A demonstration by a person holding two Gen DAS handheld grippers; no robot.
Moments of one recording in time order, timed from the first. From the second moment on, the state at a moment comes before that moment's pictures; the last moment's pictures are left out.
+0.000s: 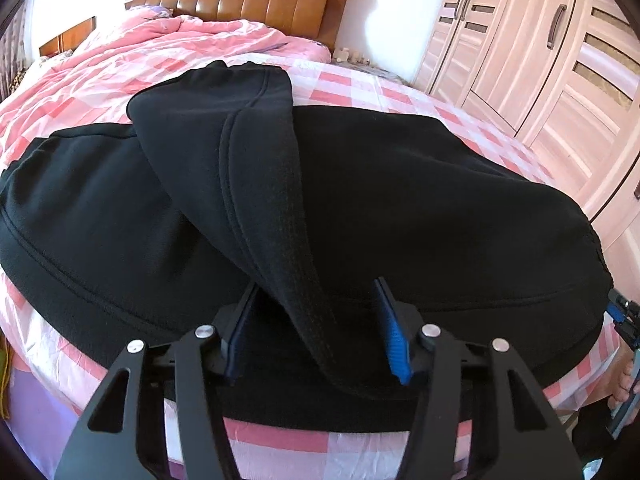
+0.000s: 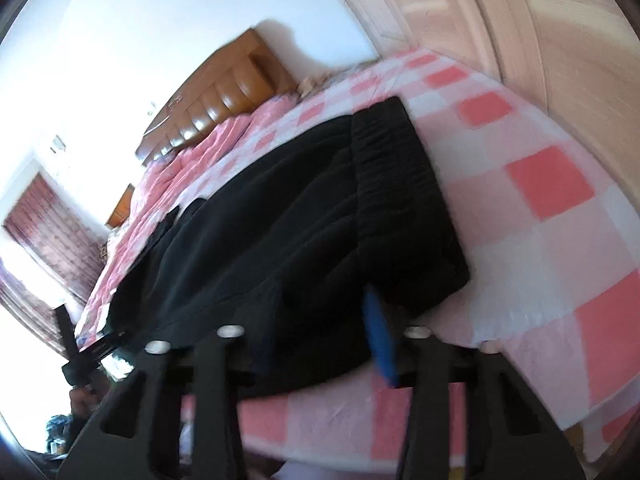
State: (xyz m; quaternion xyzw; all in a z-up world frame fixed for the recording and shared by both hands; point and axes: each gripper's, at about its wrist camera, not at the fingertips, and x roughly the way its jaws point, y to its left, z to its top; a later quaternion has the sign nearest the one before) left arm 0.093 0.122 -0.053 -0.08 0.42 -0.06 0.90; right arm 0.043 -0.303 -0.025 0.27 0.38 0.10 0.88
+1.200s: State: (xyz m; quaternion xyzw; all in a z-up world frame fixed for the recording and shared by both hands) left arm 0.065 0.129 -0.047 -0.05 0.41 -0.07 0.91; right arm 0.020 -0.293 -0.039 0.24 0.37 0.05 0.90
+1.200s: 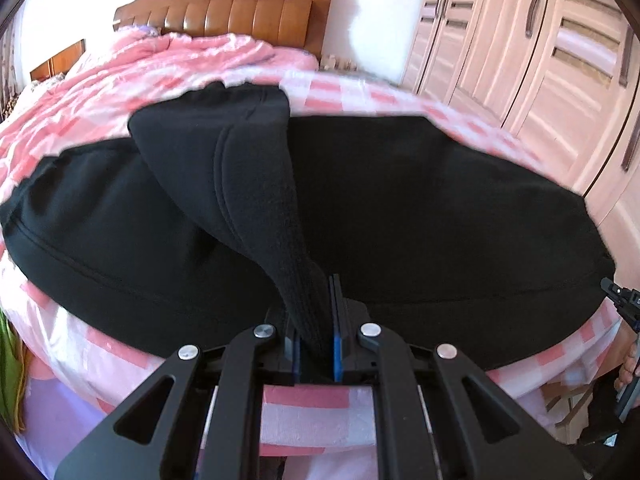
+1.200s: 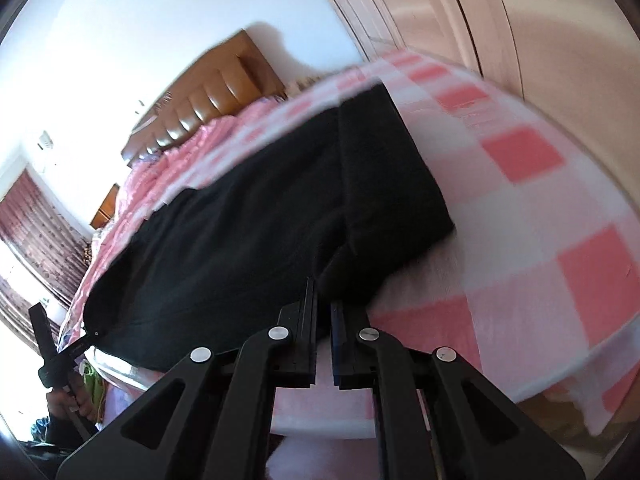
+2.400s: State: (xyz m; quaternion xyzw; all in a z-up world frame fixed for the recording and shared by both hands) left arm 0.326 0.152 -0.018 0.06 0.49 0.01 0.87; right arm 0.174 -0.026 -0.015 -0.07 0.39 0.21 0.90
